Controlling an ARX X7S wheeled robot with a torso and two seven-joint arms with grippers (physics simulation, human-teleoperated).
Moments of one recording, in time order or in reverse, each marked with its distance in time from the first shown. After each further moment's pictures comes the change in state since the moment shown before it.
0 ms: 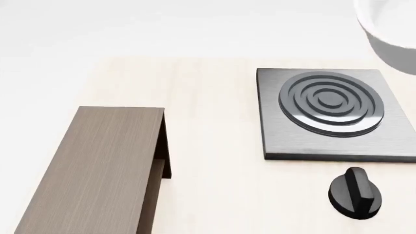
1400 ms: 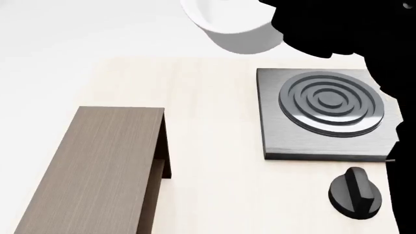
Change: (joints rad) left arm 0.003 -0.002 0.001 -0.001 -0.014 0.011 0.006; right arm 0.164 -0.392 -0.226 0.307 -0.120 0.022 -0.340
